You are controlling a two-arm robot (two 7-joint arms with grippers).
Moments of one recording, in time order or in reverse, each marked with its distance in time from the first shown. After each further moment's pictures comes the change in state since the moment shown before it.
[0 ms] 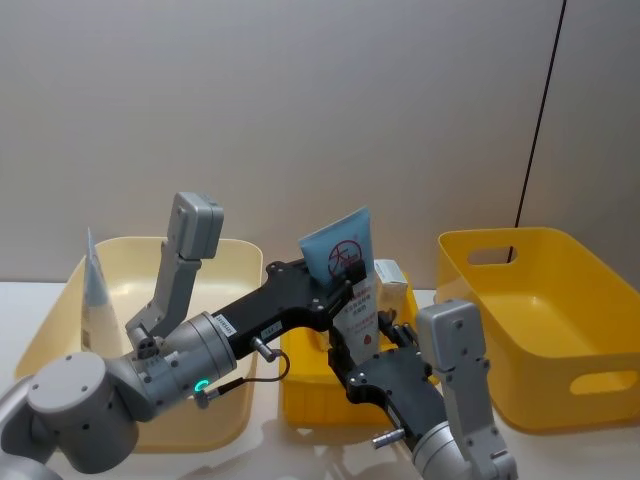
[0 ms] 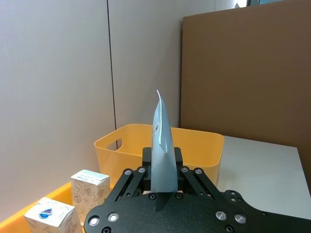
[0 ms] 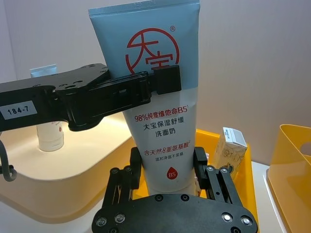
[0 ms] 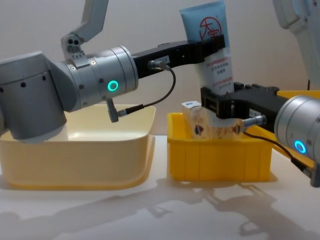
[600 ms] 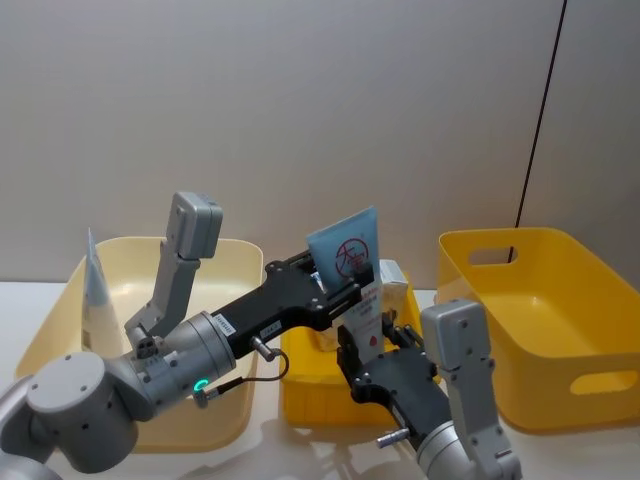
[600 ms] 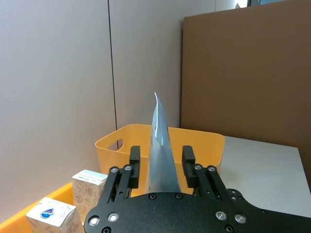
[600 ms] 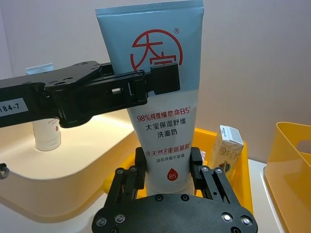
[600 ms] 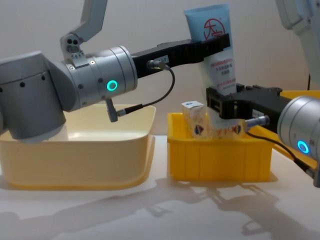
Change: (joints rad) left arm 0.000 0.001 -0.001 0.000 0.000 0.000 0.000; right arm -0.002 -0.002 0.010 0.000 0.000 0.003 0.002
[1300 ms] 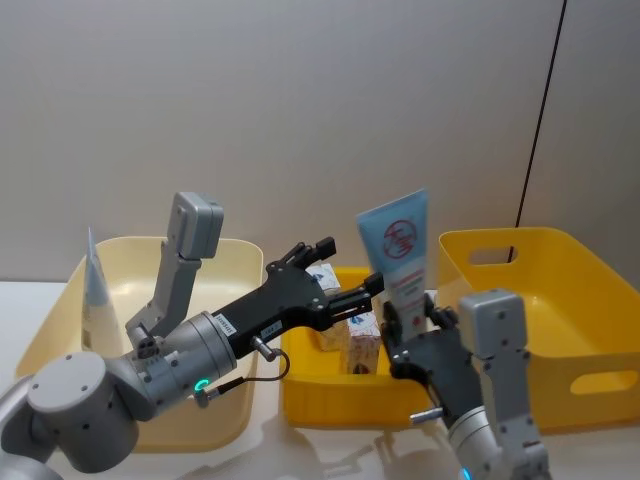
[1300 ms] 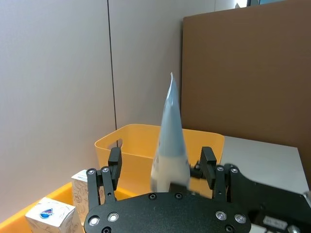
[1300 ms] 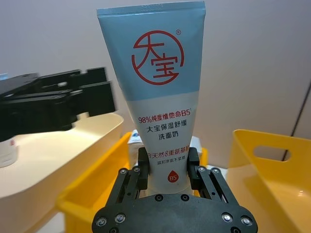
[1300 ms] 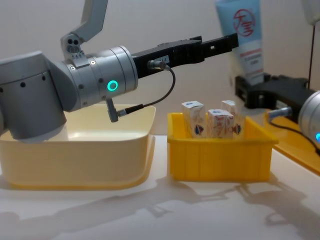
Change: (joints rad) left arm 0.000 -0.001 0.001 0.000 0.000 0.000 0.000; right arm 0.009 -0.008 0.055 0.030 -0.044 -0.066 -0.060
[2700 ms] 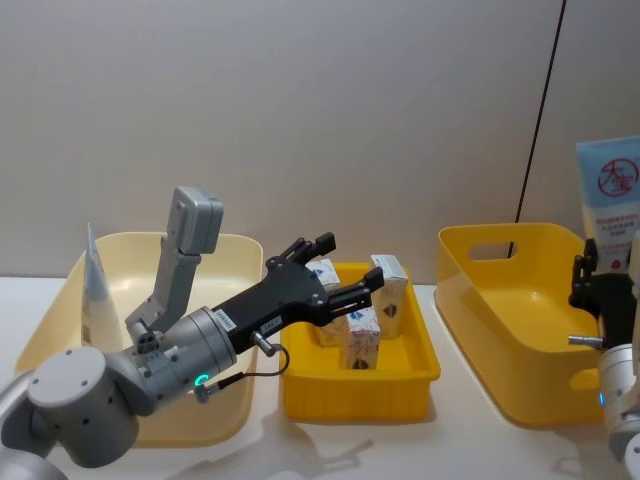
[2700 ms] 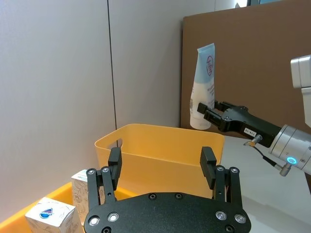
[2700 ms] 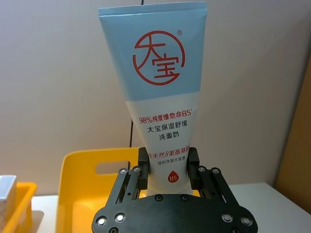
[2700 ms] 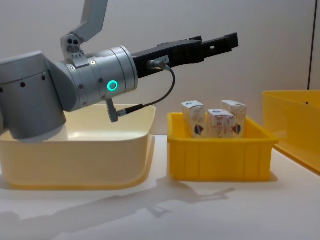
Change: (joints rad) left arm 0.000 0.000 0.000 0.000 0.000 0.000 0.000; right arm 0.081 -0.005 0.252 0.061 -0.109 -0.002 -0.250
